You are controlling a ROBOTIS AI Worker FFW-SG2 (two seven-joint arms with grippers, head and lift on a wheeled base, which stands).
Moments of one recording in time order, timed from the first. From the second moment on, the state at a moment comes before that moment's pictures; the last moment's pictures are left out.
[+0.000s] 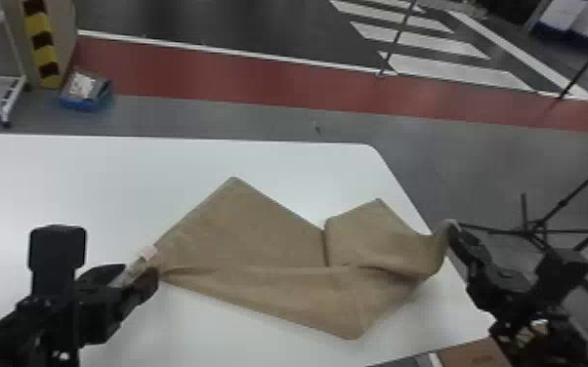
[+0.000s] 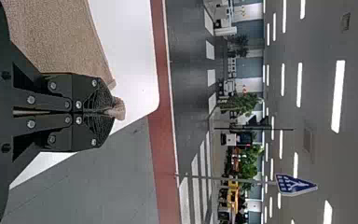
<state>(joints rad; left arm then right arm) 0.18 0.05 -0.21 -1.95 0.13 0.79 -0.10 0.28 -0.05 -0.69 -1.87 -0.15 0.27 0.48</state>
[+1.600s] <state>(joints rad) 0.47 0.07 0.08 -2.58 0.26 0.81 0.09 0.19 -0.15 -0.67 -1.90 -0.08 0.56 0.61</state>
